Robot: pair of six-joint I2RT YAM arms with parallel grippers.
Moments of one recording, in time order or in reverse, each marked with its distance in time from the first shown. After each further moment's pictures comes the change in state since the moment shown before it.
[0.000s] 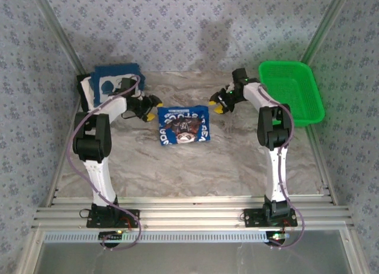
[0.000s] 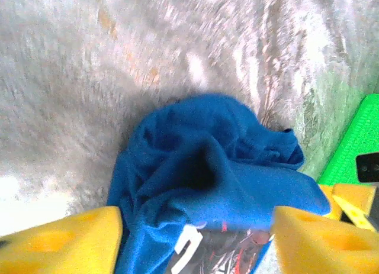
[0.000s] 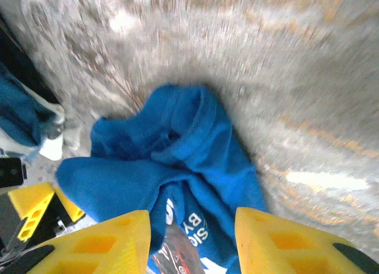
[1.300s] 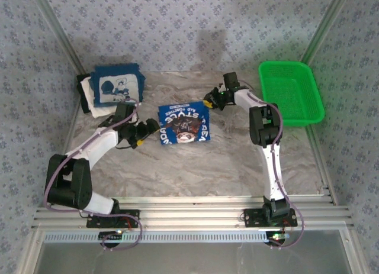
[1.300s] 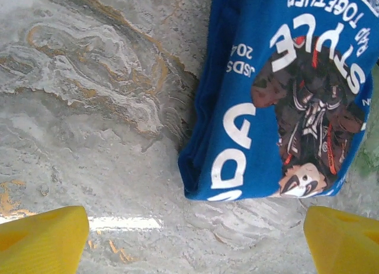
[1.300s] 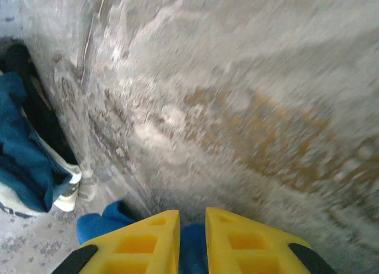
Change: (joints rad) left arm -0.104 -0.591 -0.623 0.045 -0.249 0.093; right arm 0.061 0.148 0.008 0.388 0.068 0.152
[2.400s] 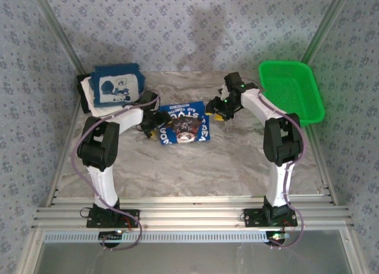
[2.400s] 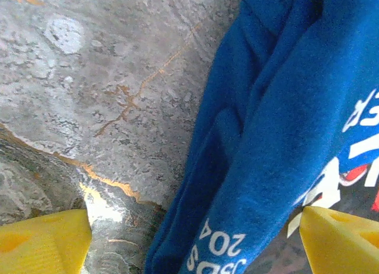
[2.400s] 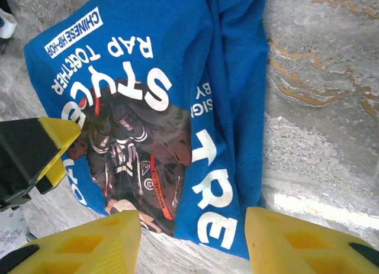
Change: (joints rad) left arm -0.130 0.525 0.449 -0.108 -0.171 -0.134; right arm 0.068 -0.483 -0.338 -0.393 0.139 -0.378
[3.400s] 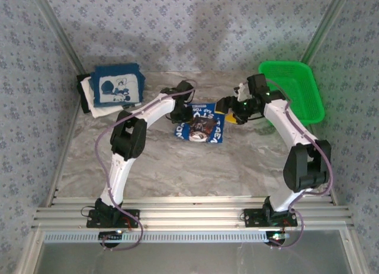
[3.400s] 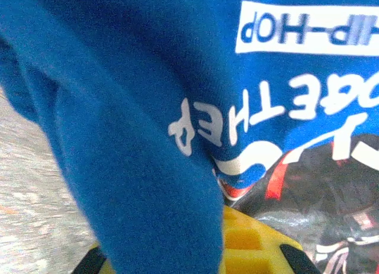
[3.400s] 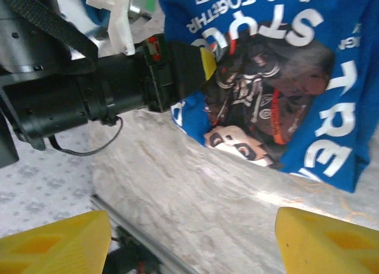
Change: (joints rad) left arm -0.216 0.338 0.662 -0.377 -0.154 0.341; right arm -0.103 -0.409 -0.287 0.056 -0.225 0.003
